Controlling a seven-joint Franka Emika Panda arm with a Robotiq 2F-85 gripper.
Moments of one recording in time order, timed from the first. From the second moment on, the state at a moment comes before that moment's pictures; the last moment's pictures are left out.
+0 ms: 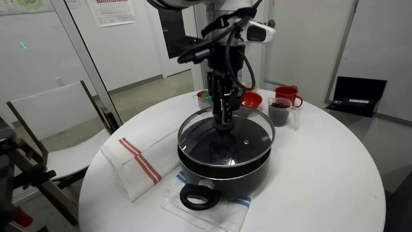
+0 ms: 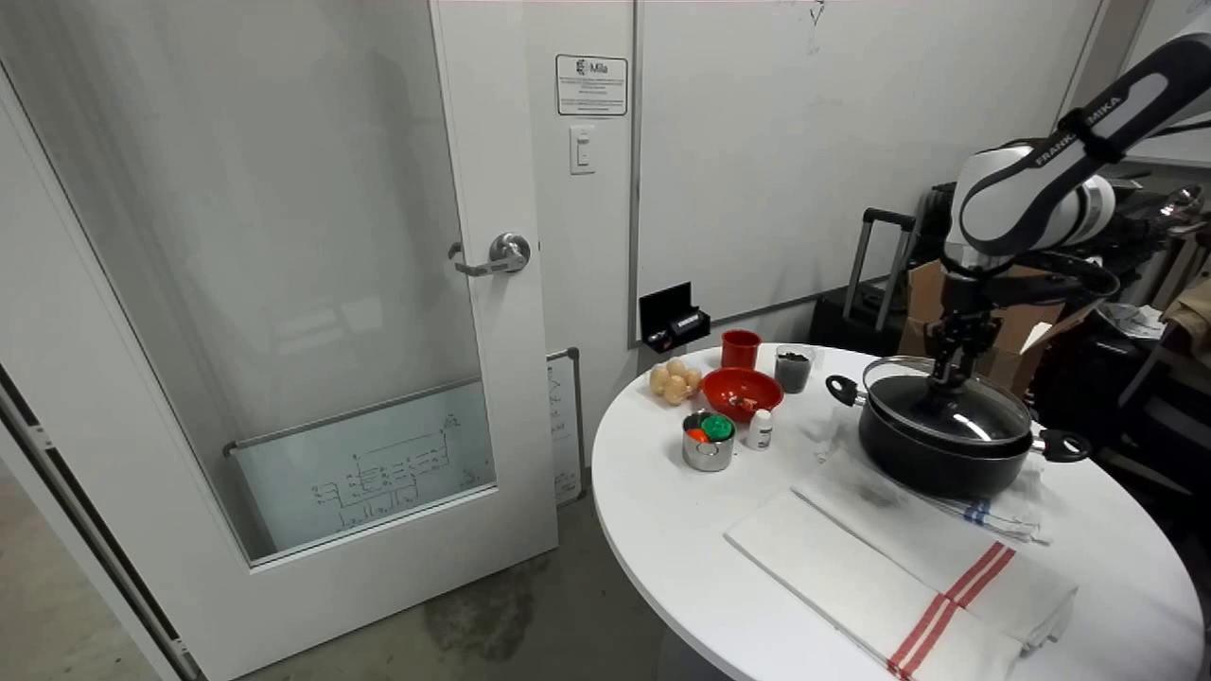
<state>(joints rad) -0.18 0.73 -0.06 -1.83 0.06 2.43 0.07</state>
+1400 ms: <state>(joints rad) 0.10 0.45 0.04 -2.07 -0.02 2.45 0.04</state>
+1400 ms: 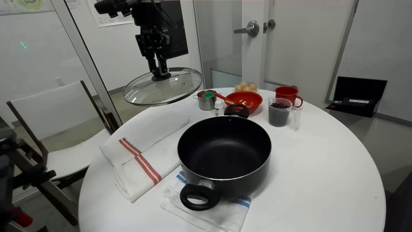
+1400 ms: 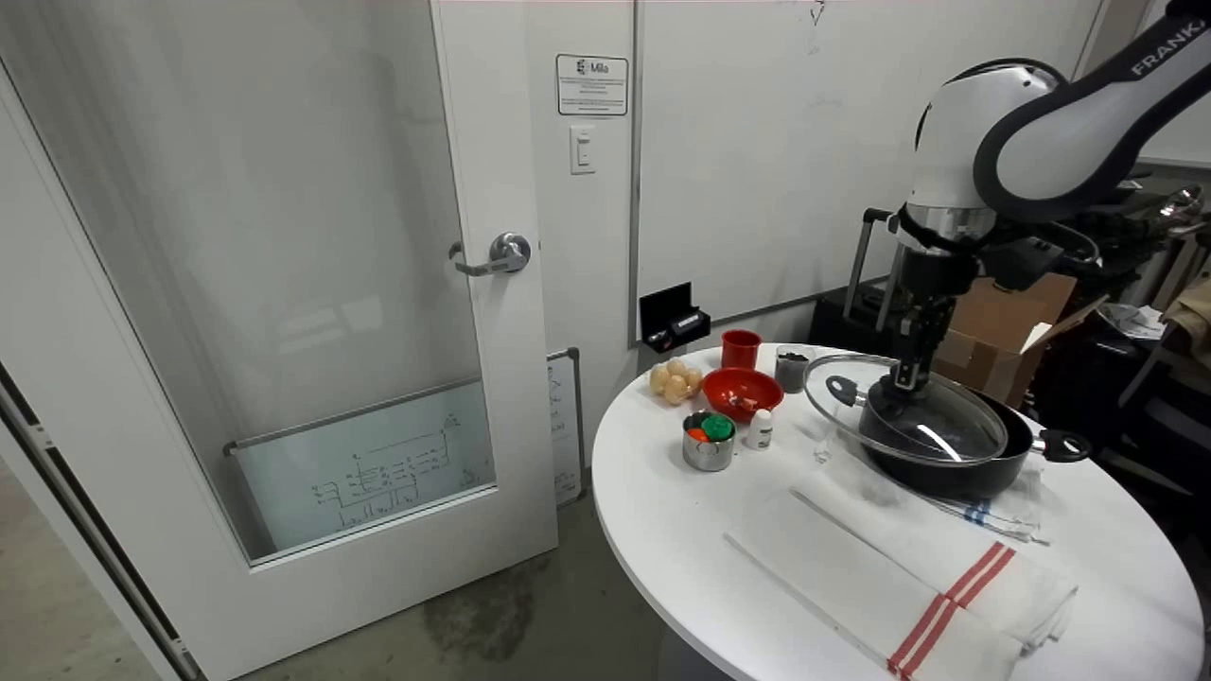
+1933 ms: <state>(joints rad) 0.14 0.58 0.05 -2.02 -0.05 2.45 0.04</state>
